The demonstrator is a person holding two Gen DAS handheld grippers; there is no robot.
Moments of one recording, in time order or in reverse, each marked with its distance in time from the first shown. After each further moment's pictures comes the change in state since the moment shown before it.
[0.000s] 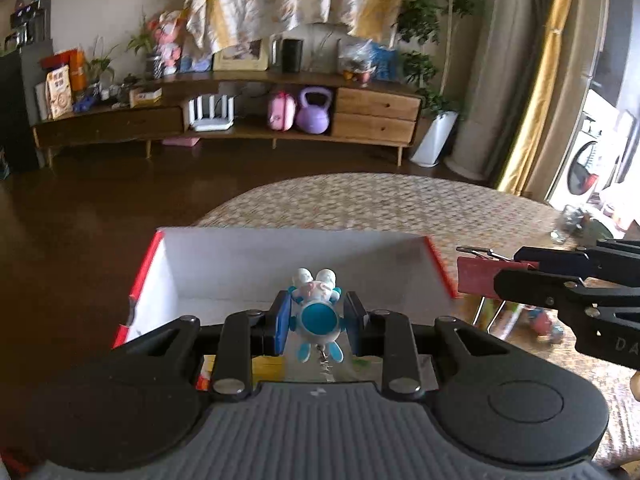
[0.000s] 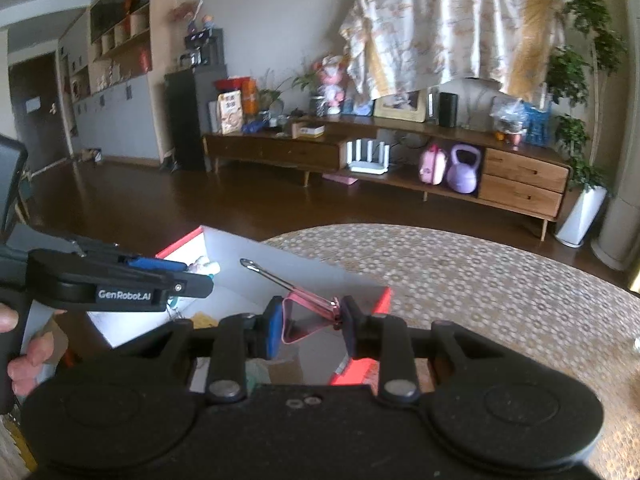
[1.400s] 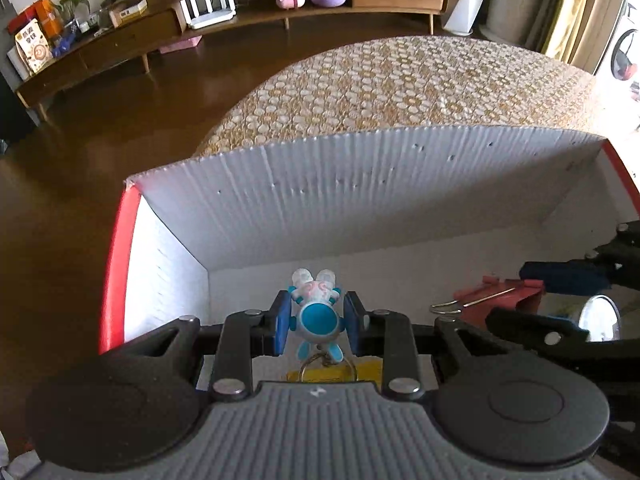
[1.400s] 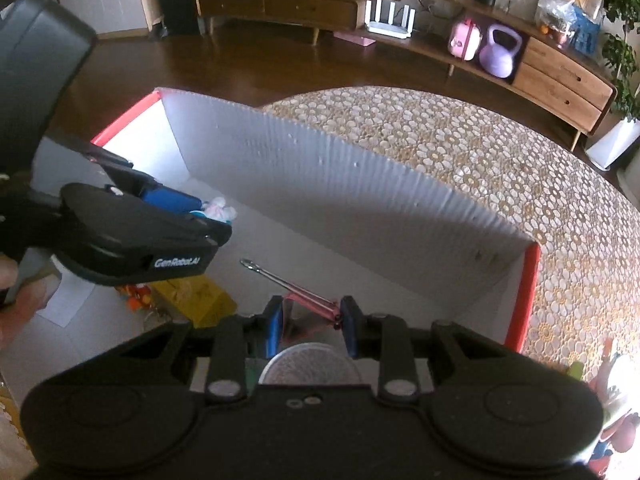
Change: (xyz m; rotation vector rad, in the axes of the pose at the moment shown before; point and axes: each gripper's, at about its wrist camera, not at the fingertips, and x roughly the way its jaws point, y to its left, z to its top) left arm 0.149 0.056 0.007 0.135 0.396 0.094; right arm 0.169 0.036 -0.007 -0.031 0.457 -0.009
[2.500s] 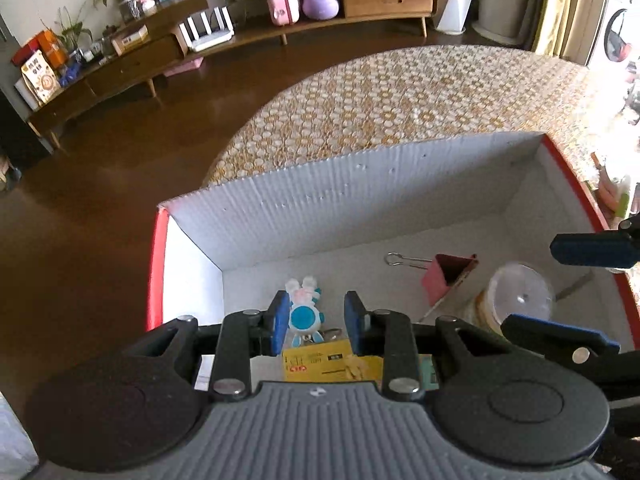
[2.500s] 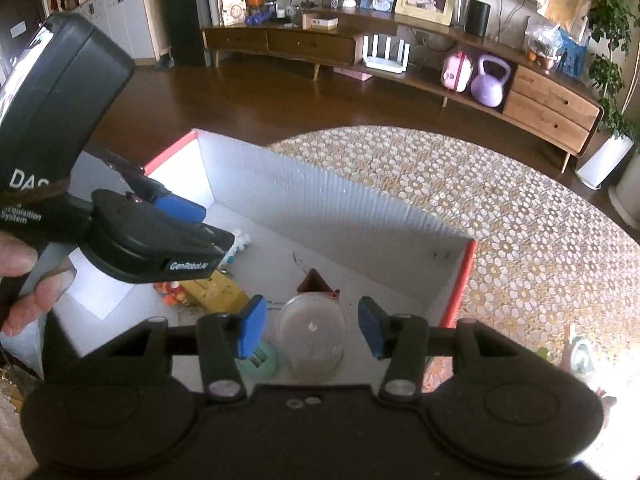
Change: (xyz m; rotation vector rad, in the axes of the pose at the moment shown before) left arm -0.060 -0.026 -0.006 0.066 -0.040 0.057; right arm -0.072 -0.004 -0.023 0.000 -0.117 0.006
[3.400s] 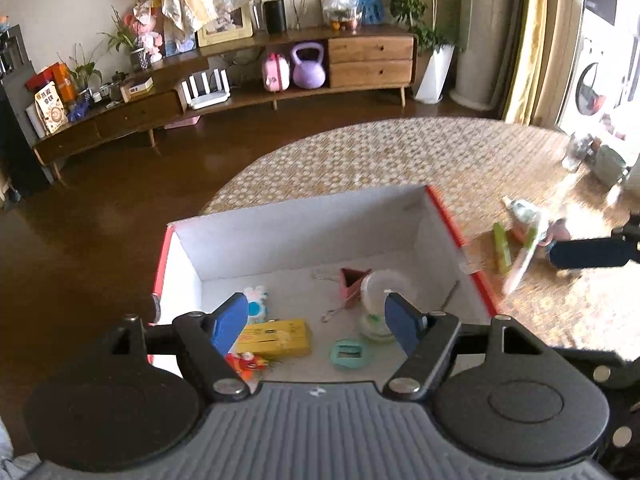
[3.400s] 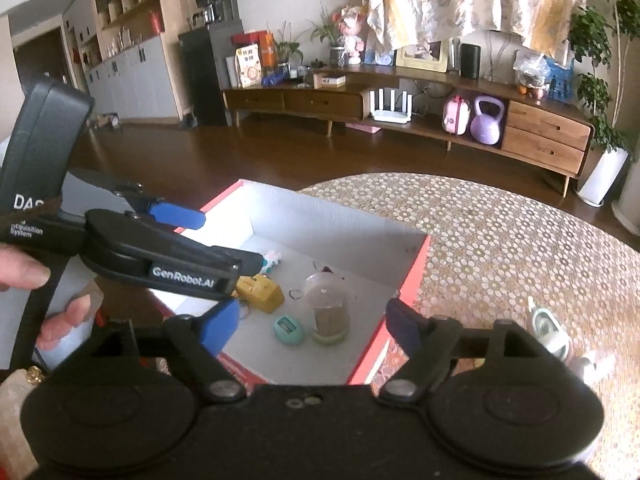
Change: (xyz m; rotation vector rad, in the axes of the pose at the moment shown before) left arm -0.104 -0.042 -0.037 -0.051 -0.213 -0.059; right arm -0.114 -0.013 -0.050 0.053 -0.186 0.078
